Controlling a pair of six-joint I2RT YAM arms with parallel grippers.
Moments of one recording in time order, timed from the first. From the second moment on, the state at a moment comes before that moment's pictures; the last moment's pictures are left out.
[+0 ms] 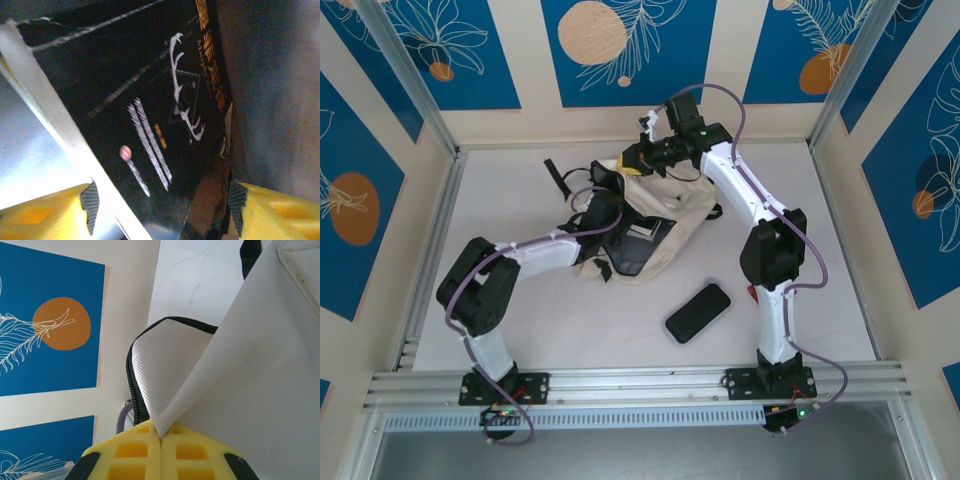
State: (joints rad) left arm -0.66 1.76 1.07 0.06 -0.07 -1.43; right arm 0.42 2.10 2.12 -0.81 -0.83 0.66
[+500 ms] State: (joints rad) left arm -0.66 1.45 0.97 -0.16 -0.02 -1.36; right arm 0.42 2.04 1.97 -0.77 -0.78 0.66
